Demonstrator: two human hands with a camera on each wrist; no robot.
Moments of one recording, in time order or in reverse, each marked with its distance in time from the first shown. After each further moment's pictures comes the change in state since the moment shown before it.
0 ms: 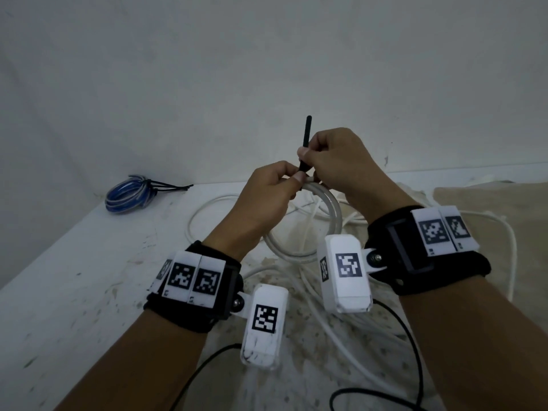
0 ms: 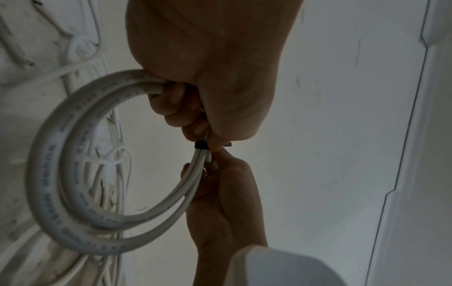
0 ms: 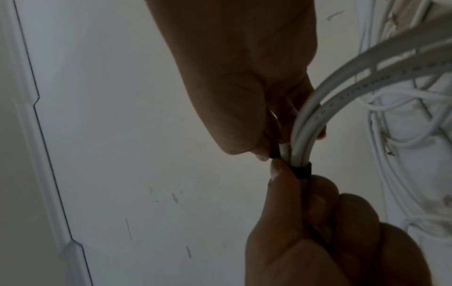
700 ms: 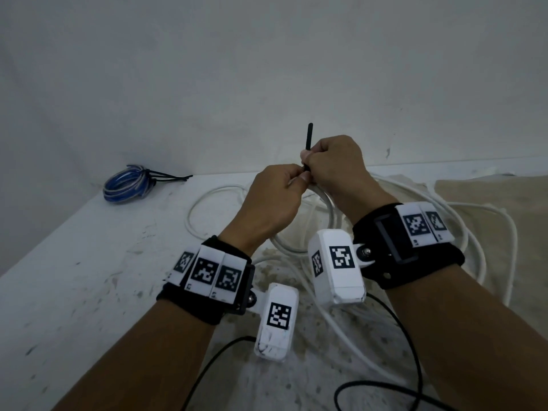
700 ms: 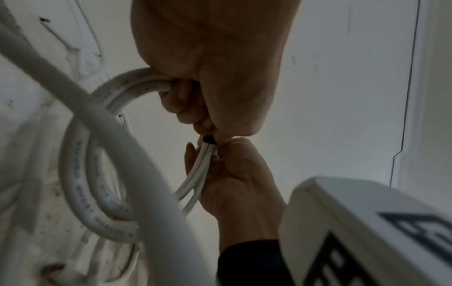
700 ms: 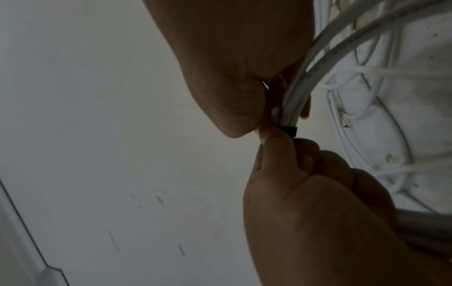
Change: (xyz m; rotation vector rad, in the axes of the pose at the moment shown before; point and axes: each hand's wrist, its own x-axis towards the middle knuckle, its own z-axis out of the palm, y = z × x) left_hand -0.002 -0.014 0.010 0.272 0.017 0.159; right_hand 0.001 0.018 0.024 0.003 0.117 0.155
